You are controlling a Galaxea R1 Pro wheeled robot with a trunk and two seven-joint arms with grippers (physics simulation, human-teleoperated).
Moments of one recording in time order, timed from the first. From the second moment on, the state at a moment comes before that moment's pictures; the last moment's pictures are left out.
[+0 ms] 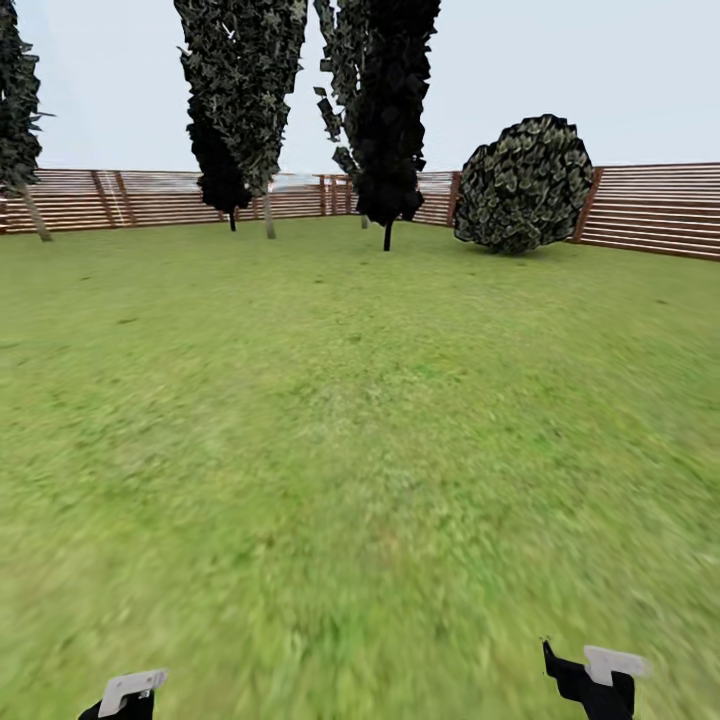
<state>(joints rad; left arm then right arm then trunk) -0.36 0.22 0.14 -0.17 0.05 -0.34 -0.05 -0.32 -0.02 -0.86 -0.52 0.56 -0.41 0.20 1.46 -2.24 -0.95</state>
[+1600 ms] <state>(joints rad) -0.36 0.22 0.14 -0.17 0.05 -0.34 -0.05 -0.32 -0.02 -0.86 -0.53 0.56 -0.41 0.20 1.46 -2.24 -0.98</state>
